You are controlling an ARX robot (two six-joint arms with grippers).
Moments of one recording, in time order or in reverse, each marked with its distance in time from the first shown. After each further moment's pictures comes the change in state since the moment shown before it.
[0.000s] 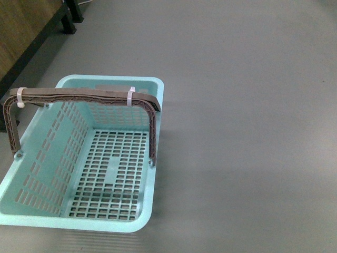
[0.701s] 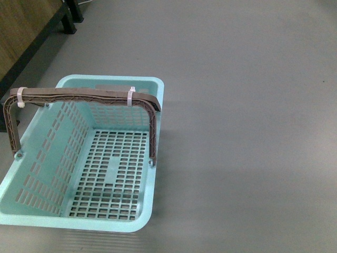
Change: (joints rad) left arm -0.055 0.418 0.175 -0.118 -0.200 -0.503; right arm 0.000 0.000 0.000 0.000 -0.001 0.000
